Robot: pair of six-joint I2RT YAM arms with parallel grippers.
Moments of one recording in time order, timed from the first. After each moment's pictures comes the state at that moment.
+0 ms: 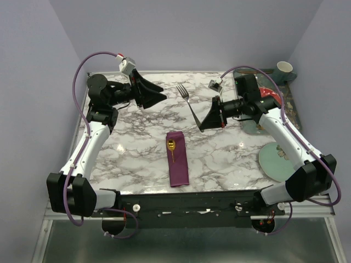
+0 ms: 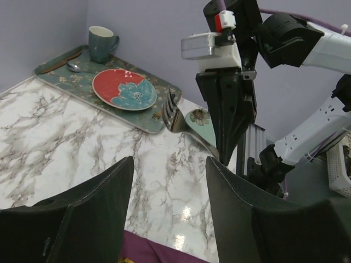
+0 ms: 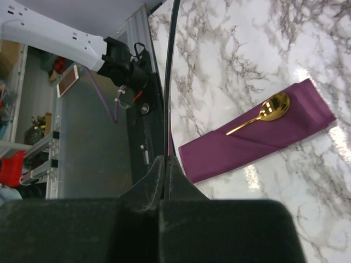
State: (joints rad) left arm -0.13 1.29 1.13 0.37 1.10 -0.55; right arm 0.35 1.45 1.40 -0.75 -1.12 -0.12
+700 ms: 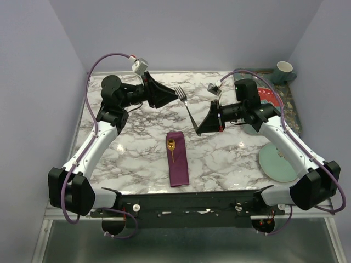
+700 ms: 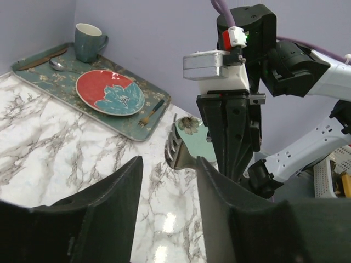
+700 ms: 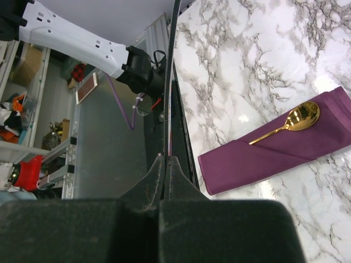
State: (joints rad) left arm -0.29 1.30 1.13 0.37 0.95 -0.57; right arm 0.42 1.36 1.25 -0.53 -1.13 0.07
